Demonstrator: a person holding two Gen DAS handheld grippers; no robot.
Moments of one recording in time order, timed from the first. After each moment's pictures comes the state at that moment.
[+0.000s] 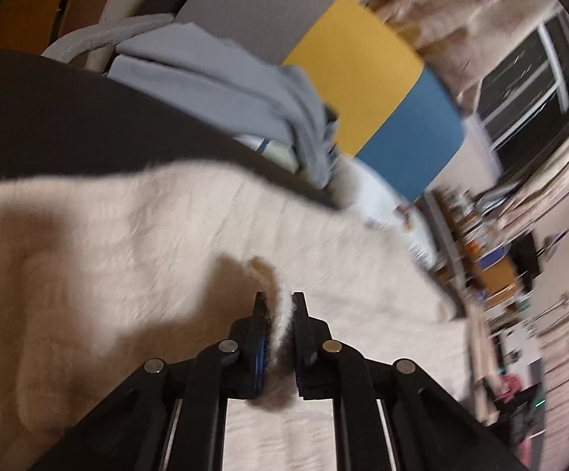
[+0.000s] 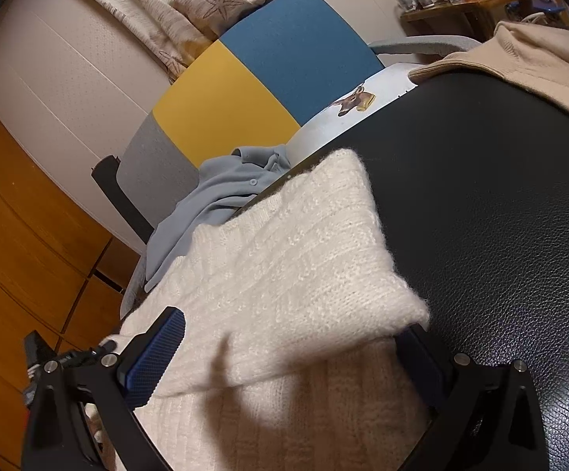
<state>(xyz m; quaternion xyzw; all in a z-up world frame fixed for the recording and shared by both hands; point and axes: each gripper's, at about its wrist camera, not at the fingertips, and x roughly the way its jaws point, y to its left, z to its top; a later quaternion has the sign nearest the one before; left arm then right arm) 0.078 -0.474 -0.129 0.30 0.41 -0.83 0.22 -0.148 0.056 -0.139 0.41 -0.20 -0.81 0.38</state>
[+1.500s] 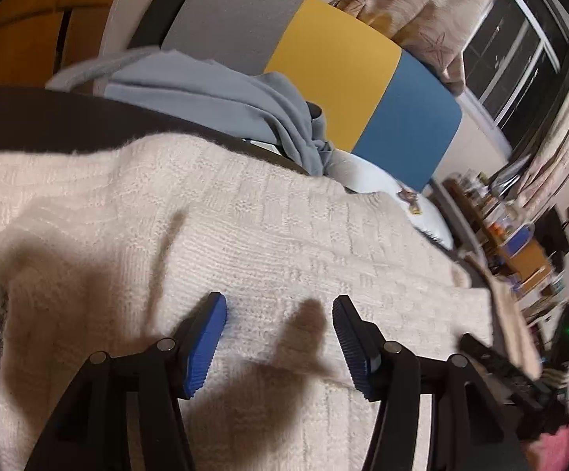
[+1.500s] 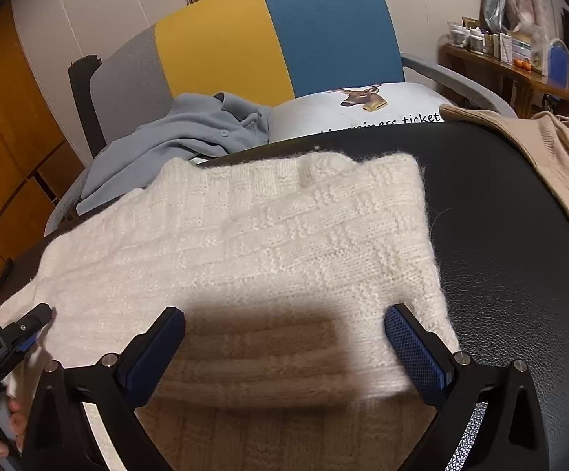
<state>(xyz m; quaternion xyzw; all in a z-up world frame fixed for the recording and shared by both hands) 0.065 -0.374 -0.122 0.28 0.35 -0.86 0.26 -0.170 -0.001 -0.139 0.42 0.04 -0.84 0.34</state>
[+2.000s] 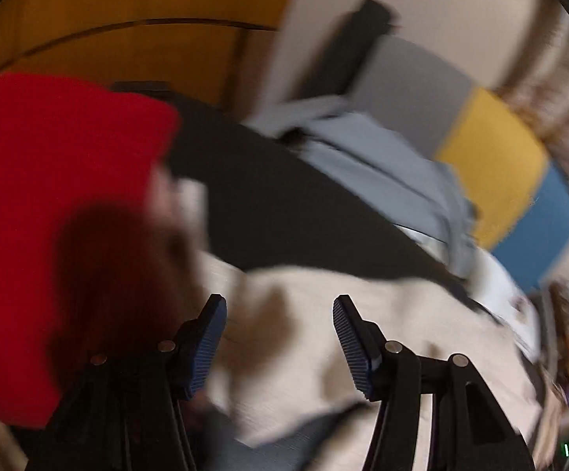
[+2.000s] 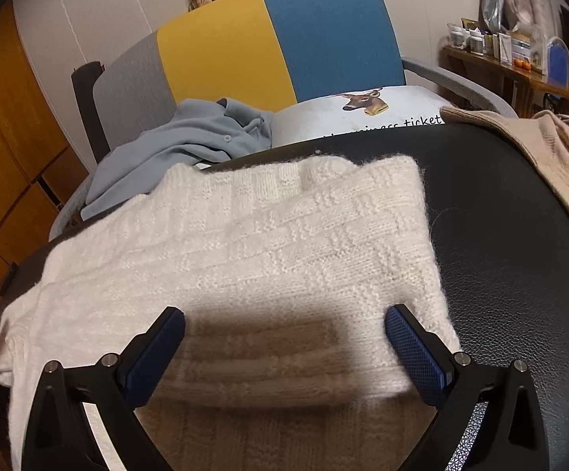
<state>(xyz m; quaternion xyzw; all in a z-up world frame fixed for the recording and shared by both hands) 0.232 -0.485 -0.052 0.26 0.38 -0.71 0.53 -0.168 0.008 -0.136 0.41 0.01 -0.84 0.36</state>
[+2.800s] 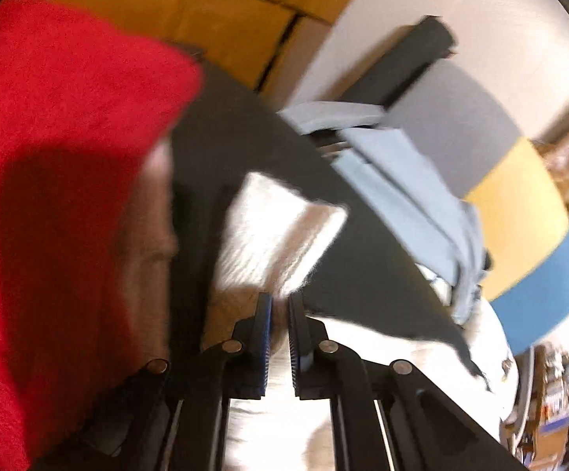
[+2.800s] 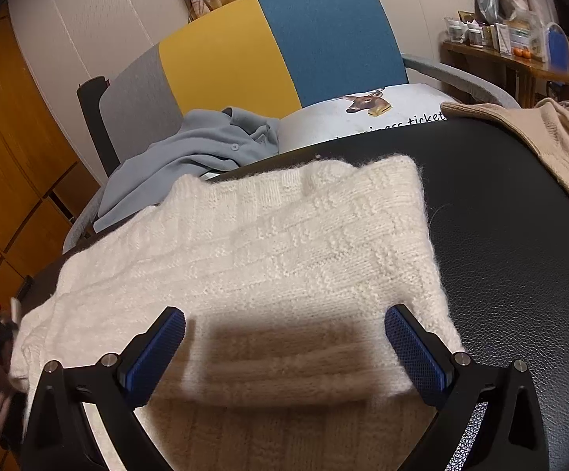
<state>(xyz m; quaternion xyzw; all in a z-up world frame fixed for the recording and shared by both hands) 0.235 -0.514 -0.084 0.20 0.46 -0.70 0.51 -0.170 0.014 -0.136 0.41 -0.01 -0.83 0.37</state>
